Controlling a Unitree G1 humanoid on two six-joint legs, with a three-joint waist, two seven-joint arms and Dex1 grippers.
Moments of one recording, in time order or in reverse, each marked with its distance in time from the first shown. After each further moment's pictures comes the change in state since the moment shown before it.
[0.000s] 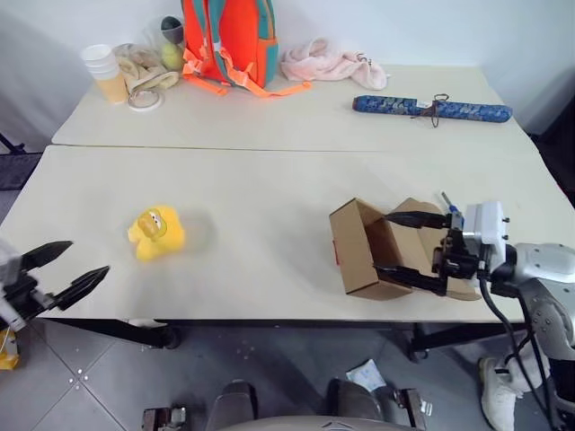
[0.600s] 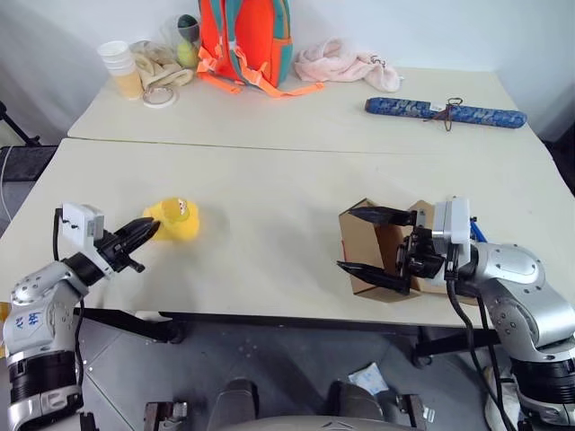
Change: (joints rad) left arm -0.457 -0.182 -0.304 0.209 0.084 0.058 0.148; right arm -0.101 0.141 0.131 -0.093 0.017 0.036 -0.110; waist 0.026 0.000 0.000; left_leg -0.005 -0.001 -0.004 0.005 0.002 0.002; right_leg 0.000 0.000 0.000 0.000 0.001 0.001
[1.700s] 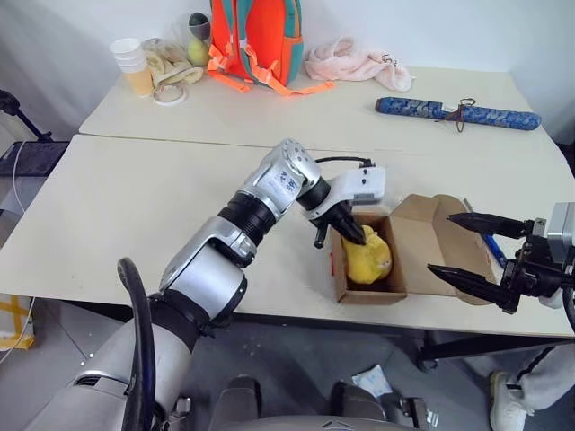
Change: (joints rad) left arm -1.138 -0.555 -0.859 0.733 0.415 0.006 -0.517; right arm 0.354 -0.282 -0.516 -0.135 0.183 0.224 -0.008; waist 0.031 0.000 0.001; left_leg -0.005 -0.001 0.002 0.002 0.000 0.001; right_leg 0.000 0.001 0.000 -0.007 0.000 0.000
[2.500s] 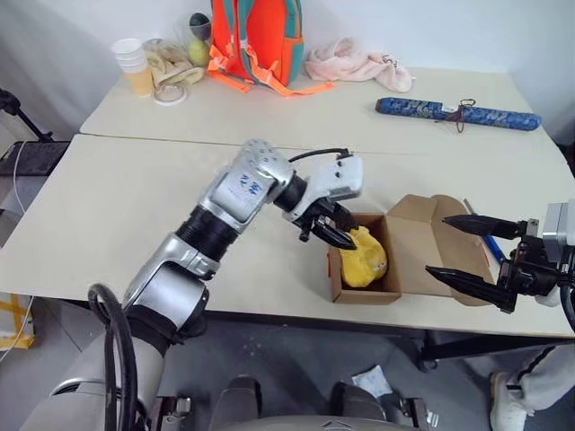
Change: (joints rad) left arm 0.139 0.200 -0.140 -0.421 -0.044 0.164 0.042; right arm -0.025 -0.003 0.039 0.044 -0.015 -0.019 0.047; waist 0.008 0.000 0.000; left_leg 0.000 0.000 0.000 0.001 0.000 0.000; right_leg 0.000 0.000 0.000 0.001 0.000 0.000
